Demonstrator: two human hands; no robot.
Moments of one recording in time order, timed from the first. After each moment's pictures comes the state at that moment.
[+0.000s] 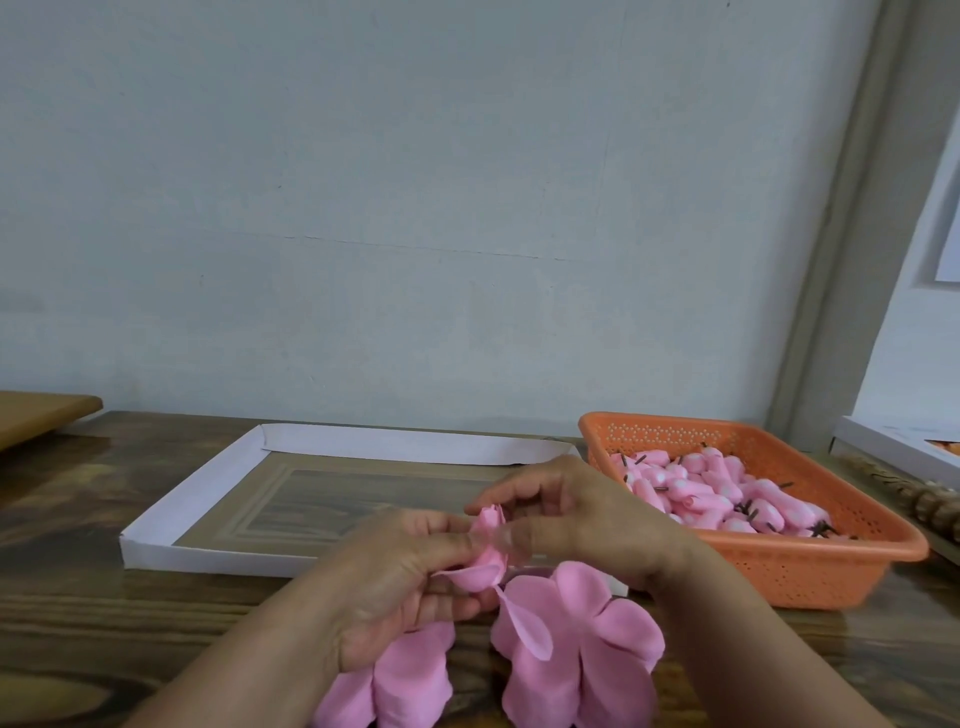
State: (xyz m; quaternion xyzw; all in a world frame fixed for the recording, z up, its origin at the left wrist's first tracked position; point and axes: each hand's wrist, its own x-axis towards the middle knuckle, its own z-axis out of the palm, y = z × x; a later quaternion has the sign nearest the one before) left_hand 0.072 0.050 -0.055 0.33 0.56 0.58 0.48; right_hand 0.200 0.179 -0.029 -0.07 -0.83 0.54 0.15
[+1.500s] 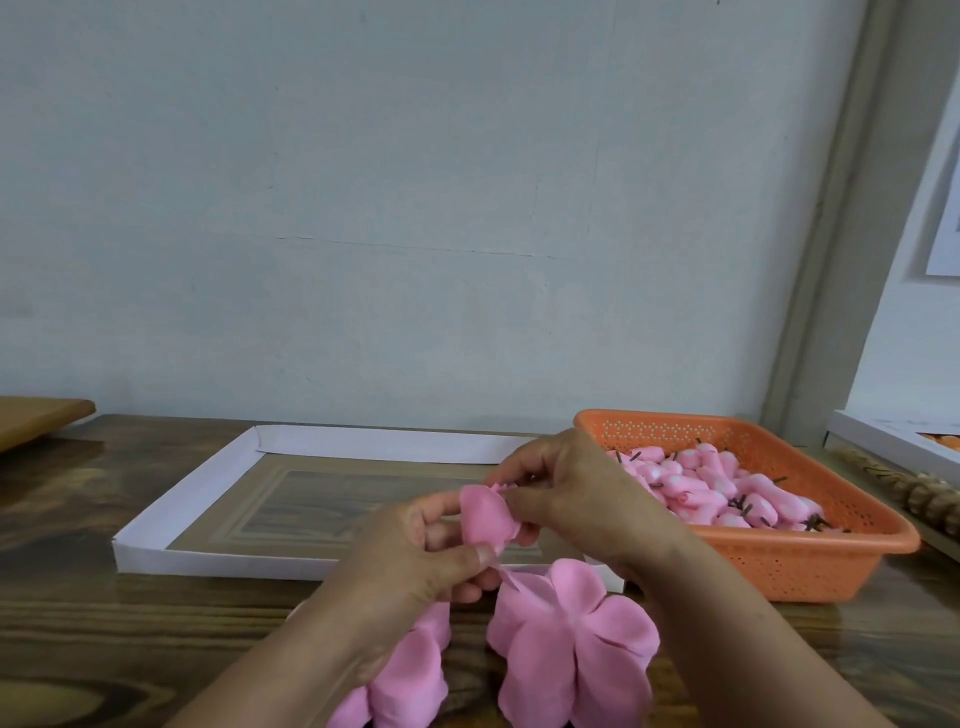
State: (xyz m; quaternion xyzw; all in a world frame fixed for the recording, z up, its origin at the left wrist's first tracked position) left_hand 0.080 0.054 -0.065 0.41 0.55 0.63 0.37; right_hand 0.196 0.170 -0.017 -0.16 -0.85 0.44 0.25
